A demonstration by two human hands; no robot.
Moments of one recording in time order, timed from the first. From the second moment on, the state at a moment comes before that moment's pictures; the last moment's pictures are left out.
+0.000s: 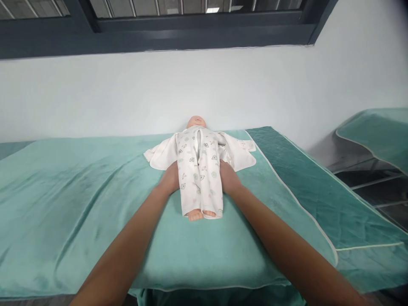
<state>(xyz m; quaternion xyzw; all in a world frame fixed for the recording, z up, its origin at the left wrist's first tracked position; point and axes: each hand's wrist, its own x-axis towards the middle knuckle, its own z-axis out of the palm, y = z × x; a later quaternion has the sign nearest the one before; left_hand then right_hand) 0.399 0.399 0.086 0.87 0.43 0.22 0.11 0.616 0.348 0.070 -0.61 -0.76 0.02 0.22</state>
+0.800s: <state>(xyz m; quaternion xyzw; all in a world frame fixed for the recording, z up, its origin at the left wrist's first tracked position) 0.377 0.387 0.079 0.88 0.45 0.17 -0.07 0.623 0.330 0.074 -0.61 -0.77 0.01 0.20</state>
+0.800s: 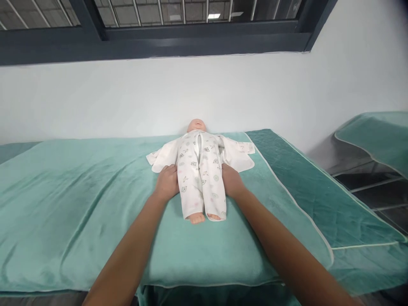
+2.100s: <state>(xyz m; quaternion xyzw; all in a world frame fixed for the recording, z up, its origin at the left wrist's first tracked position) 0.337 0.420 0.069 0.58 0.78 0.25 -0.02 0.605 0.346 0.168 -0.49 -0.65 0.29 0.50</state>
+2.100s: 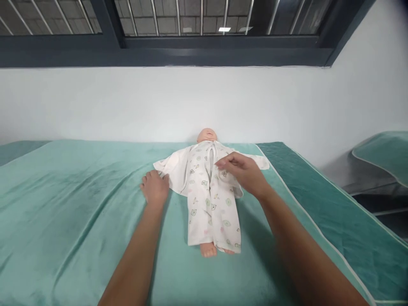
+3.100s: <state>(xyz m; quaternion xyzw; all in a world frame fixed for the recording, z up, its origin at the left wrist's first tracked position) 0.428 0.409 0.171 0.72 0.51 0.41 0.24 0.617 0.475 0.125 -0.63 -0.53 0.22 0.52</state>
